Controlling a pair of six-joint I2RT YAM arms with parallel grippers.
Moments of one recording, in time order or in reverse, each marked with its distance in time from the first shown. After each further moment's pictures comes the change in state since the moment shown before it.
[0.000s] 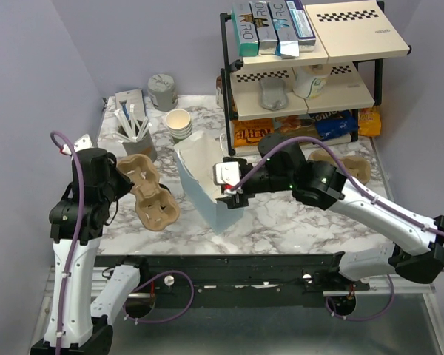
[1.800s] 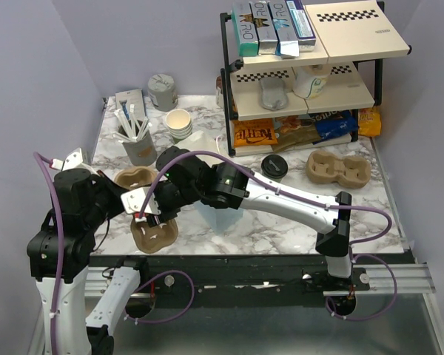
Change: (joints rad) left arm 0.000 -0.097 0.164 -0.192 0.156 0.018; right arm 0.247 0.630 0.665 -0.117 0.007 -0.065
